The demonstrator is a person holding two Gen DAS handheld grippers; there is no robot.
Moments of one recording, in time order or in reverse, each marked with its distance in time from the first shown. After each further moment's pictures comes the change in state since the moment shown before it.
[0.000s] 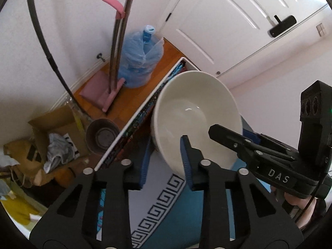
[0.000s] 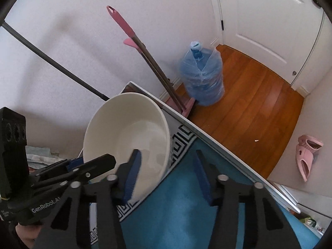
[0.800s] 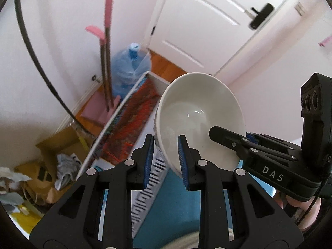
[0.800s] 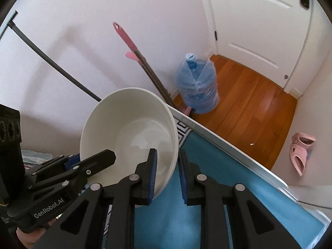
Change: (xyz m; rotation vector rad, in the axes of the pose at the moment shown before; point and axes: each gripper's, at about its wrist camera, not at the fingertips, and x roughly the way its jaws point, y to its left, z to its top) left arm -0.056 -0.053 -0.021 0.173 -0.093 0.006; right arm -0.058 0.004 -0.025 0.027 -0.107 -0.029
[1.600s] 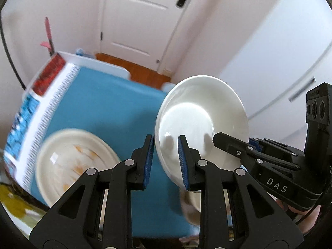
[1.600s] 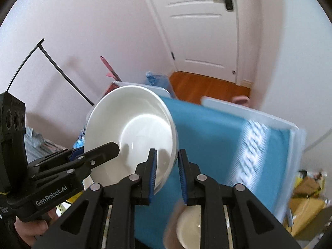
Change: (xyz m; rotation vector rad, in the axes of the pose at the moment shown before) left arm -0.108 -0.242 -0.215 0.230 -0.003 -0.136; right arm -0.247 -0.087 -0.245 0.144 -0.191 -0.137
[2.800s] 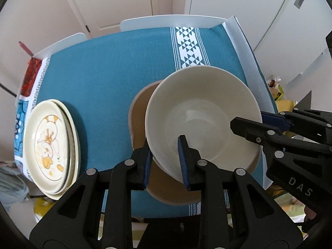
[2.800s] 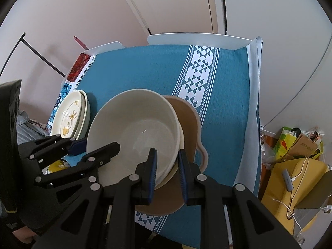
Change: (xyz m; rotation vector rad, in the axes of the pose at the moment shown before) left arm 0.084 -0.104 -0.097 0.326 0.244 0.252; right arm 0.000 -0.103 -0.120 0.102 0.130 -0.038
